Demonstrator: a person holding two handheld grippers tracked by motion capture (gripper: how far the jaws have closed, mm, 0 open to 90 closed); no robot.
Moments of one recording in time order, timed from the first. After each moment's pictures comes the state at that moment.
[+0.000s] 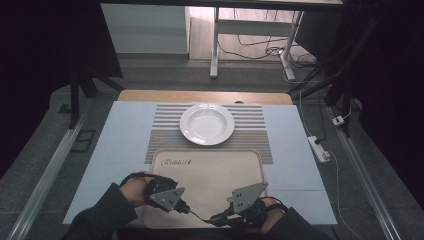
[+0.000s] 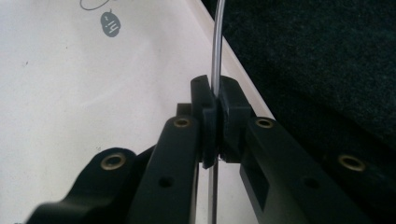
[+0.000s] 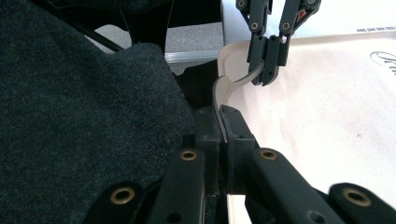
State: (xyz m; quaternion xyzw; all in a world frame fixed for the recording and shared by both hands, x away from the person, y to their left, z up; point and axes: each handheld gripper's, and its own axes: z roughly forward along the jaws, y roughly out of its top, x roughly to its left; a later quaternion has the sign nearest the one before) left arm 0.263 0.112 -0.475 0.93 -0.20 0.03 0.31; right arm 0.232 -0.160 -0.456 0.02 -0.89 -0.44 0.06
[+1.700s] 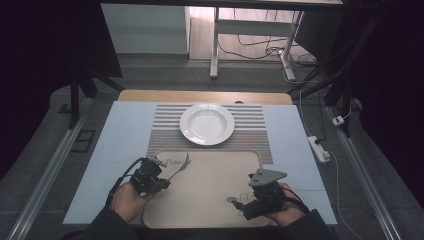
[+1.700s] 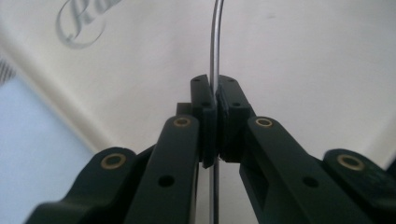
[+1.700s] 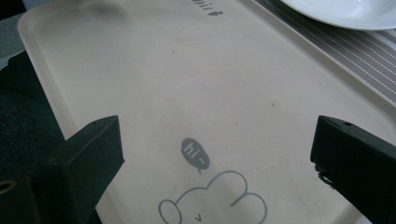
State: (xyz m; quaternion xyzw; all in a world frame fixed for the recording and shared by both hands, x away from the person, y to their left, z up) left arm 0.285 0.153 -0.491 0.86 0.45 0.01 0.24; right arm 0.260 -0.203 -0.456 -0.24 -0.89 -0.36 -0.13
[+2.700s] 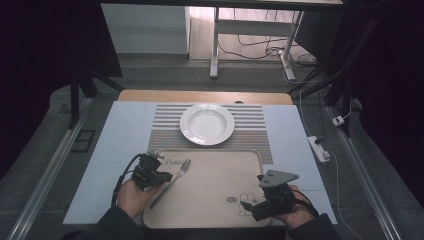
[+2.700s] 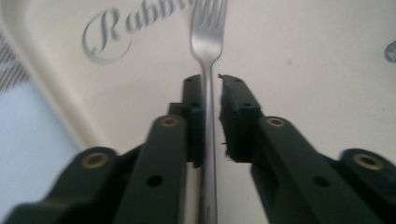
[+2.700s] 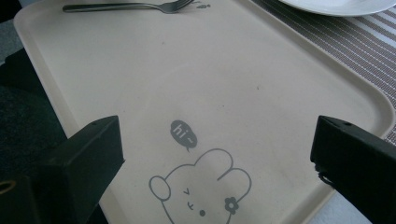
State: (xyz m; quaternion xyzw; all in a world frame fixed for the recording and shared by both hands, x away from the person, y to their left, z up) left arm 0.304 0.152 -0.494 0.83 0.48 0.01 0.29; right arm 0.258 -0.226 -0.455 -0.25 -0.89 -0.37 -0.13
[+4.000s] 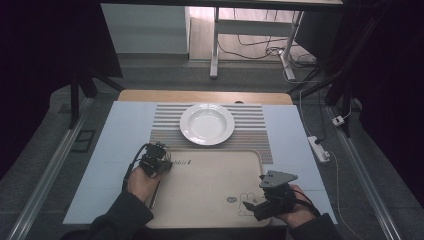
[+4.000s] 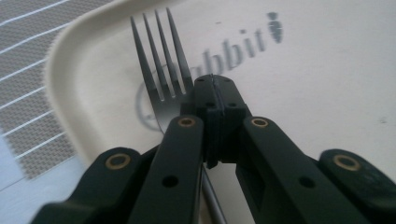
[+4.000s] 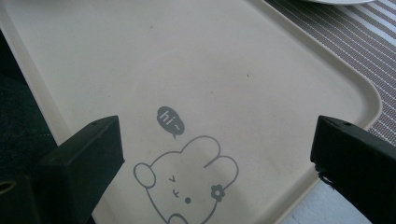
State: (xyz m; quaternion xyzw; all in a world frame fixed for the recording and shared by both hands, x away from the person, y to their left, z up) left arm 0.348 0.155 -0.517 0.82 0.52 0.05 0.25; right arm 0.260 -0.230 -0.460 -0.24 -0.89 -0.35 -0.15
